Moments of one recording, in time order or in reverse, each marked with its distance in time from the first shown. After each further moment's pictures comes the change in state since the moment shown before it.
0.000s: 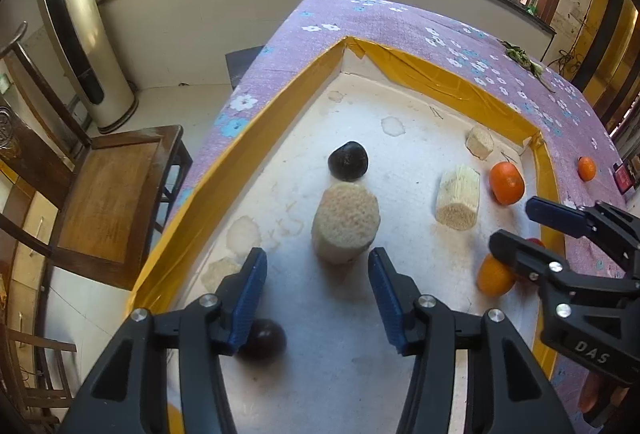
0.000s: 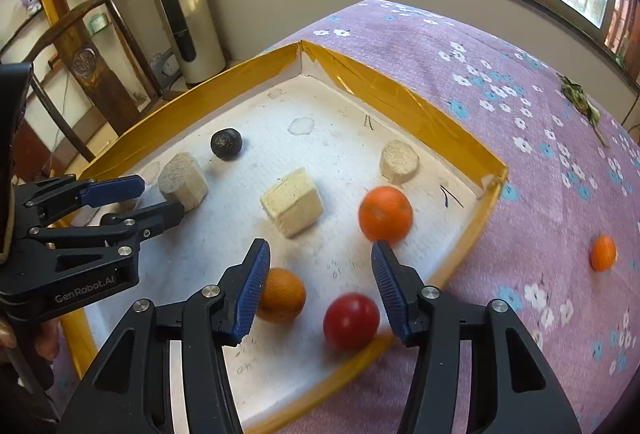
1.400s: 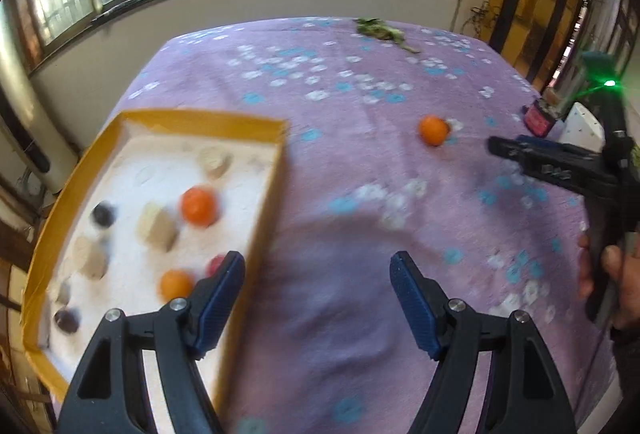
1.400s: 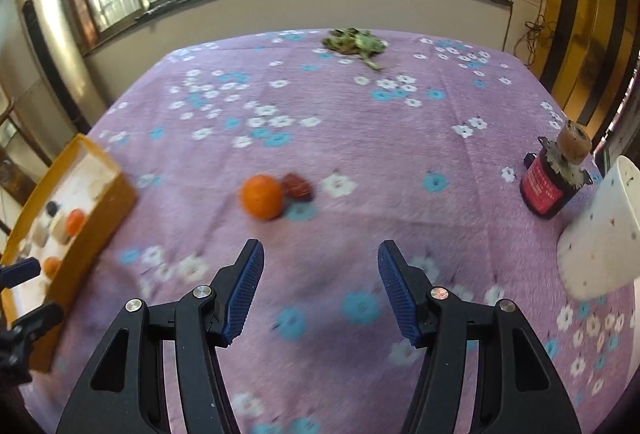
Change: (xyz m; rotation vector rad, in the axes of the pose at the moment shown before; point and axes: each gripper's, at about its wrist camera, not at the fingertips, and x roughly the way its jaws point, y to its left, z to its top) left arm -0.040 -0.224 0.000 0.245 -0.038 -0.152; right arm -0.086 -0.276 -0.073 0.344 -0.090 -0.231
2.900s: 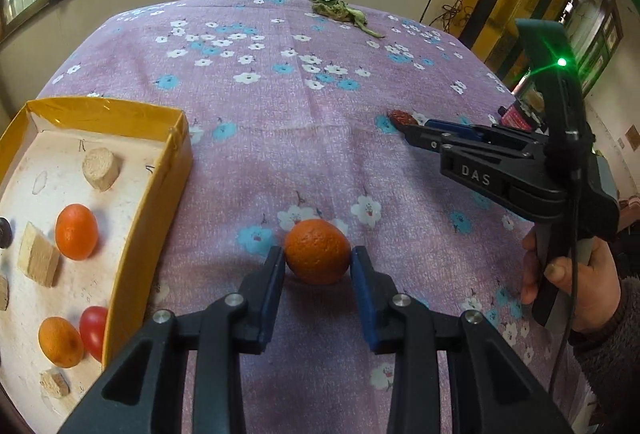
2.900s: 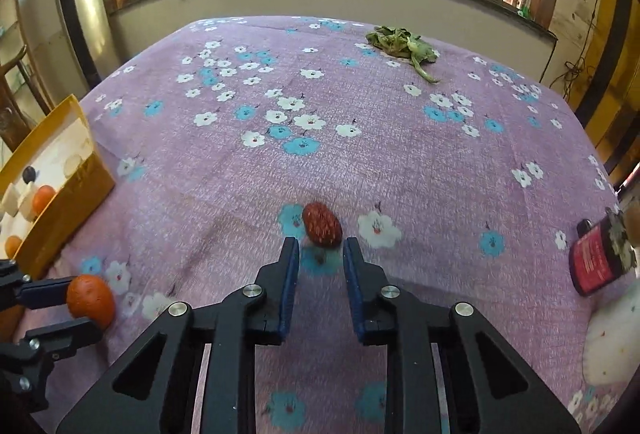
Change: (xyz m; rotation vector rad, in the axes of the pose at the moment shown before) left arm 0.062 -0.019 0.008 -0.031 0.042 -0.180; right arm 0.049 0.028 0.011 -0.193 -0.001 0.024
